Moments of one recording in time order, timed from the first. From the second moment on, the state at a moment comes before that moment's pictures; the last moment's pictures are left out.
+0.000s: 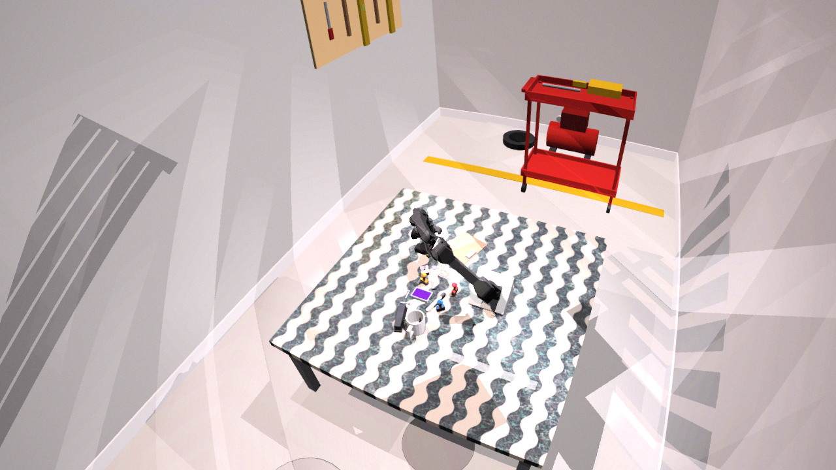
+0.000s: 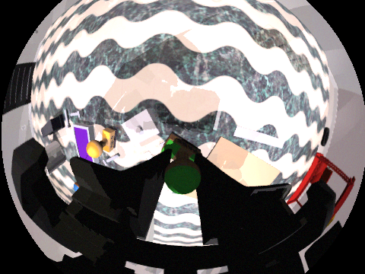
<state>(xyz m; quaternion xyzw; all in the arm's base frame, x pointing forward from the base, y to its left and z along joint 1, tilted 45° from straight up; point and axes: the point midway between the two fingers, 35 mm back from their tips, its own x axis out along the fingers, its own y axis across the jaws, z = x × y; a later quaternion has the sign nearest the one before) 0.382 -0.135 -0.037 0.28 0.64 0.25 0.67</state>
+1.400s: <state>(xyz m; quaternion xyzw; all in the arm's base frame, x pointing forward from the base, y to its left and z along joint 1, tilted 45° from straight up) 0.371 -0.063 0.059 0.27 0.64 0.25 0.68</state>
